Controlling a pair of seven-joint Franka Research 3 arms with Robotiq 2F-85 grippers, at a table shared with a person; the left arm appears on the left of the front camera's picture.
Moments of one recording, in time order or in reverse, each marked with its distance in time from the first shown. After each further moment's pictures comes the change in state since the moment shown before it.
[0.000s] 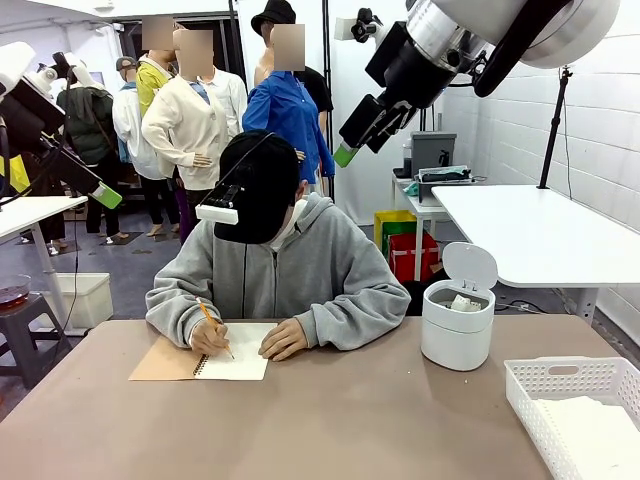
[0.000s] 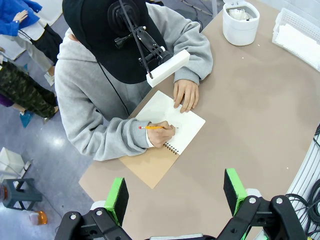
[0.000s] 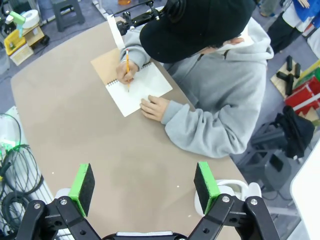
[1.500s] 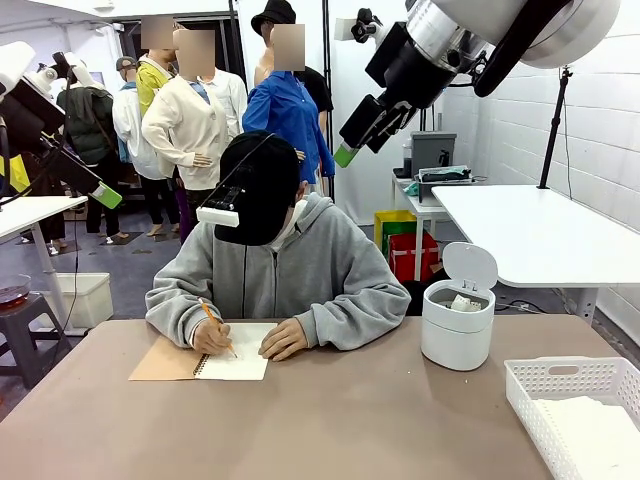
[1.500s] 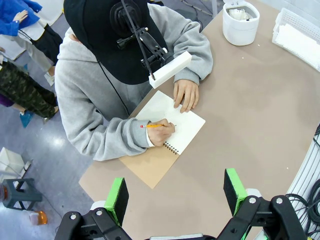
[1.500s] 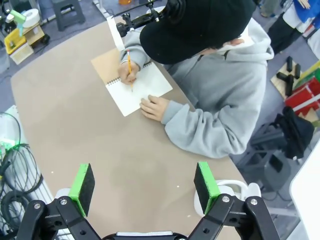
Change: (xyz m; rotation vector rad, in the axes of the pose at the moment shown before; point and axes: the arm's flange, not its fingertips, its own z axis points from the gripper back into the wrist) left arm 0.000 0.000 0.000 0.000 0.000 0.000; right arm 0.000 0.000 0.000 0.001 0.001 0.005
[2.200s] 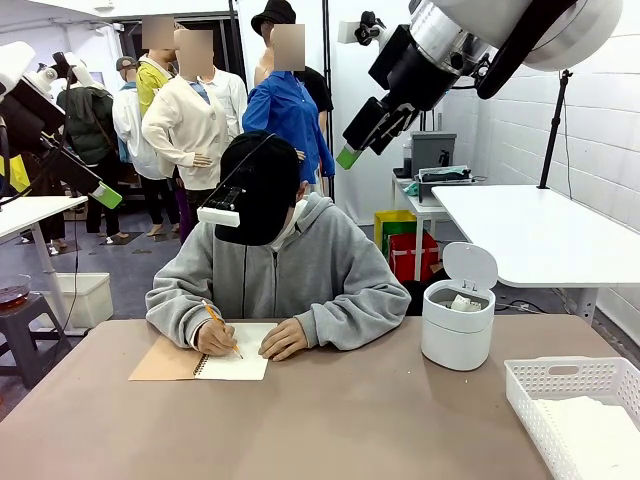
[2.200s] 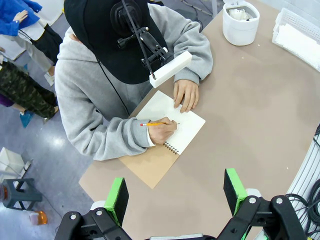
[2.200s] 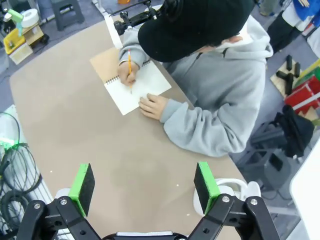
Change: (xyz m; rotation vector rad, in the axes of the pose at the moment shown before) left arm 0.000 0.000 0.000 0.000 0.000 0.000; right arm -0.003 -0.003 -0.001 -0.001 0.003 -0.002
